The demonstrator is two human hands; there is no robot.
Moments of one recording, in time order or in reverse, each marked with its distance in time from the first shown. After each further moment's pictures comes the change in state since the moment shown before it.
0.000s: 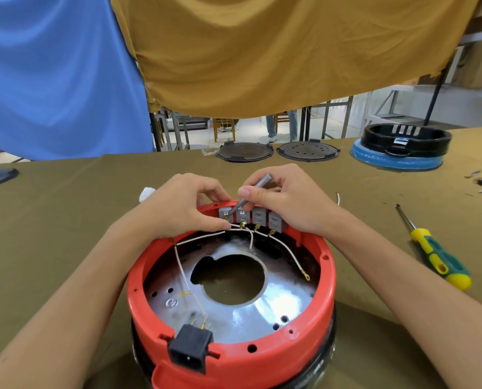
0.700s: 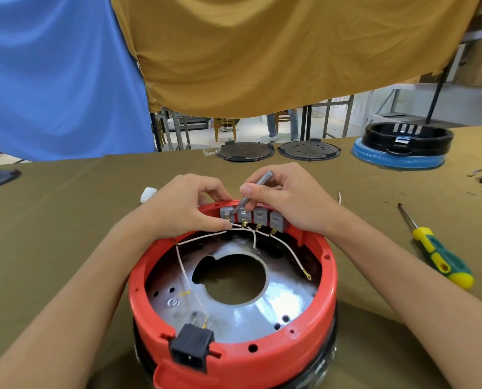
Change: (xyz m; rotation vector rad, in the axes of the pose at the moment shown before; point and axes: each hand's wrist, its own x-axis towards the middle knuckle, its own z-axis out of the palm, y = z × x) left_hand 0.001 -0.003 0.002 -0.043 -0.005 0.019; right_hand 0.001 0.001 0.001 0.053 0.011 0.014
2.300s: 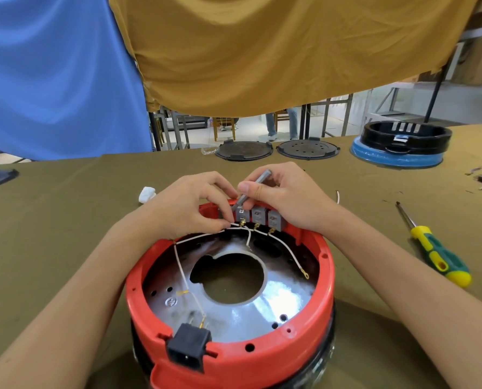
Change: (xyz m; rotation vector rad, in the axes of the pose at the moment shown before) left_hand -0.003 0.013 0.001 0.090 -0.025 0.172; right_hand 0.000 -0.001 0.000 0.008 -0.012 0.047
